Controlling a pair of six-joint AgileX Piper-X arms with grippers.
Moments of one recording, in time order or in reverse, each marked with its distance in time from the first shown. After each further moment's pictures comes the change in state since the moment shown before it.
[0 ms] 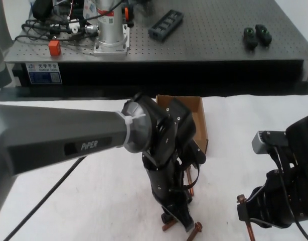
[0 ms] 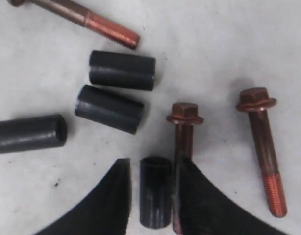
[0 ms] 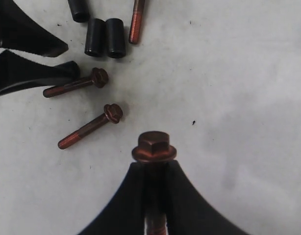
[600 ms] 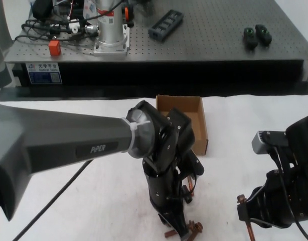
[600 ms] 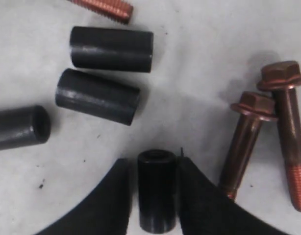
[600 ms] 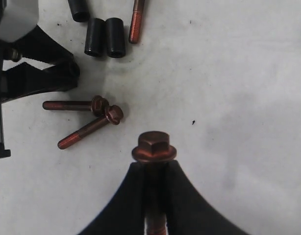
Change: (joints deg) left arm 0.0 2.7 0.0 0.3 -0.7 2.8; right arm 0.0 0.0 0.0 0.0 -0.1 0.0
